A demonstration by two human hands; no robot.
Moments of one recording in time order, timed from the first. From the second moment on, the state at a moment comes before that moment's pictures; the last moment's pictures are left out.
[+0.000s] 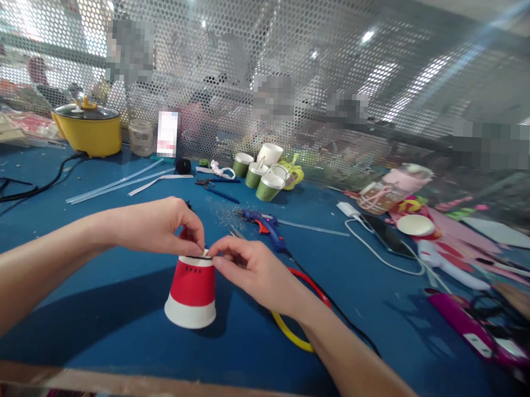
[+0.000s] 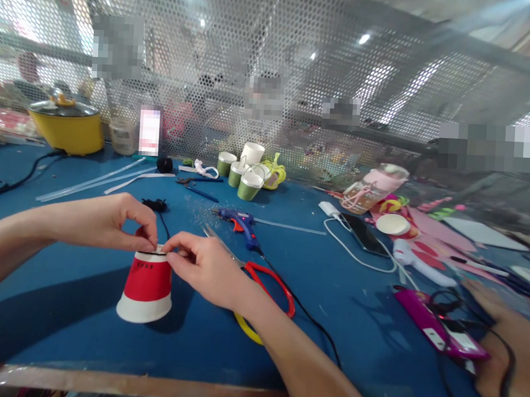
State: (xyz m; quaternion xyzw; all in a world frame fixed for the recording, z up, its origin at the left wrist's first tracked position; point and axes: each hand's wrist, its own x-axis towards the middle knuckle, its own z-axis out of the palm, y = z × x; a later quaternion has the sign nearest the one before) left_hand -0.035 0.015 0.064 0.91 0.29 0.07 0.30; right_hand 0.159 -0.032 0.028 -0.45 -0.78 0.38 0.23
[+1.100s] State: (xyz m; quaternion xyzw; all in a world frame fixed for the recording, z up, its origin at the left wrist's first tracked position) left_hand -0.031 0.014 0.068 0.91 0.28 0.04 0.28; right_hand 0.160 -0.031 0.029 -0.45 -0.78 0.39 0.22
